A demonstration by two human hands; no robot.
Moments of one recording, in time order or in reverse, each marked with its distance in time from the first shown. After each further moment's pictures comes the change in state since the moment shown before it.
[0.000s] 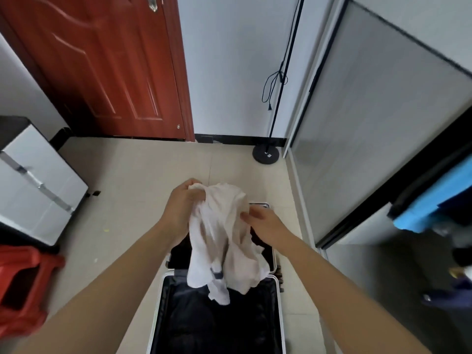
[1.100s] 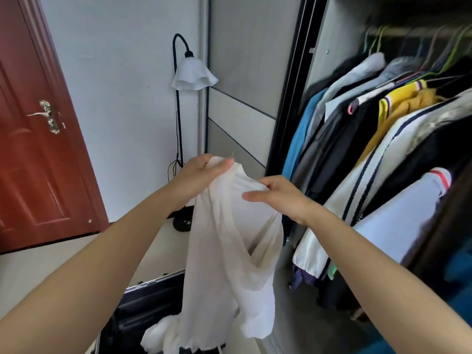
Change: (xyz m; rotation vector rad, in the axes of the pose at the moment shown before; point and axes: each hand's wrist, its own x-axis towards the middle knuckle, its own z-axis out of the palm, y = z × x) left_hand -0.183 0.270 0.194 0.413 -0.599 0.498; right_hand -0.324 -0.225 -0.224 -0.086 0.414 -0.252
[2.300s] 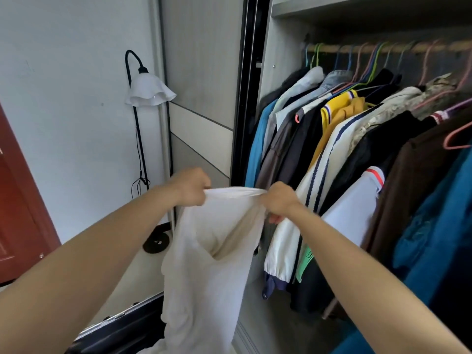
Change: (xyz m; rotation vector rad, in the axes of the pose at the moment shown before) left_hand 0.048 0.033 0.053 0.893 -0.252 0.076; right_hand -0.008 0.023 -0.069 -0.403 0.324 0.412
